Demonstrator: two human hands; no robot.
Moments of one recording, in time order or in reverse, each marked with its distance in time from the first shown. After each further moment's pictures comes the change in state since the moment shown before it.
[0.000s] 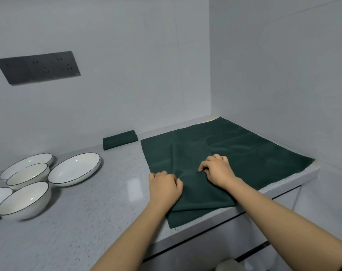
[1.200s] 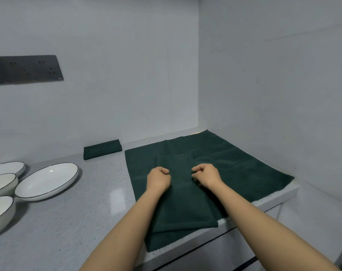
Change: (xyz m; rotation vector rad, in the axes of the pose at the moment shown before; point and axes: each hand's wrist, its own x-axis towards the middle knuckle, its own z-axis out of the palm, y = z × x) left_hand 0.062 0.031 0.011 -0.897 -0.207 -0.466; right_hand 0.014 0.015 -0.009 0.729 0.001 0.509
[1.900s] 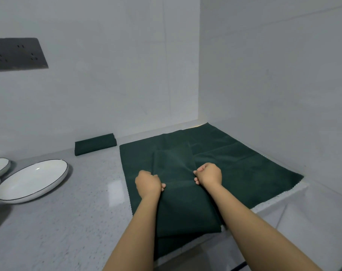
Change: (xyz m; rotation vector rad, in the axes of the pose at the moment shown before) left_hand 0.044 -0.023 0.014 -0.141 0.276 -0.189; right_hand 0.041 0.006 0.016 0.154 0.165 0.219
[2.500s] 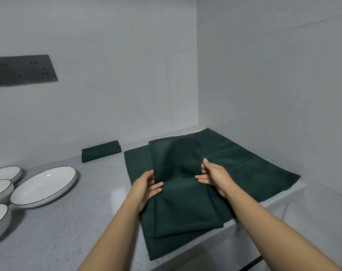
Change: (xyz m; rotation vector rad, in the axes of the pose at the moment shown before) left_hand -0.015 0.010 -0.058 -0.595 -0.480 -0.167; right_hand -0.017 -0.002 -0.034 0.511 -0.306 -0.060
